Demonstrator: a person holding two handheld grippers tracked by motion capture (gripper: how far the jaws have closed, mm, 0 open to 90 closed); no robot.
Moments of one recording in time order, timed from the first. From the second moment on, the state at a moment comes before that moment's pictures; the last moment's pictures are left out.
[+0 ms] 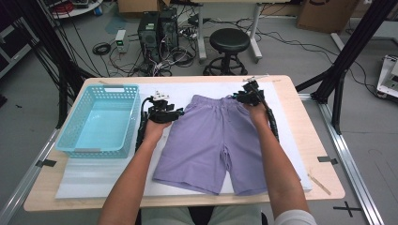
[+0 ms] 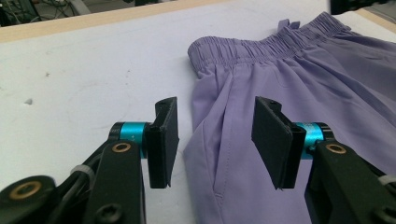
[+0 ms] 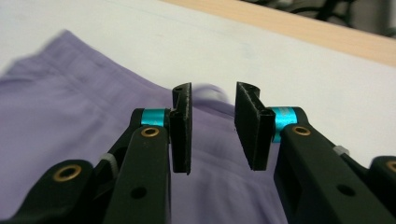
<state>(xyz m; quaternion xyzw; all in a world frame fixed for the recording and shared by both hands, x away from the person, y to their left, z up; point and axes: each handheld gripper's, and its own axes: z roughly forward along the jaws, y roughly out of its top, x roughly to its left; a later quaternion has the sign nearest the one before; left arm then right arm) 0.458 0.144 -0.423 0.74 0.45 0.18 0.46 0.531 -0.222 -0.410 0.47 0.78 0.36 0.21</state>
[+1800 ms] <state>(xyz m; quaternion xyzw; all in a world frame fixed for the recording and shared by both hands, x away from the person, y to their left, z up) 0.521 0.098 -0.432 0.75 0.47 0.18 0.43 0.507 -0.283 -0.438 0.54 0.76 0.32 0.17</state>
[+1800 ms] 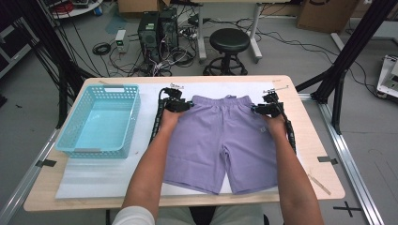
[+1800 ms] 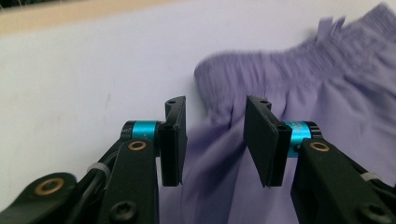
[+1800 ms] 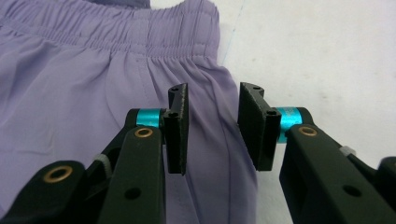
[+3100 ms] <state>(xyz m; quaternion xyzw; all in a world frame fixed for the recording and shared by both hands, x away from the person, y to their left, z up) 0.461 0.114 -0.413 0.73 0.48 0.20 0.44 0.419 -0.324 -0.437 0.52 0.77 0.34 0.15</state>
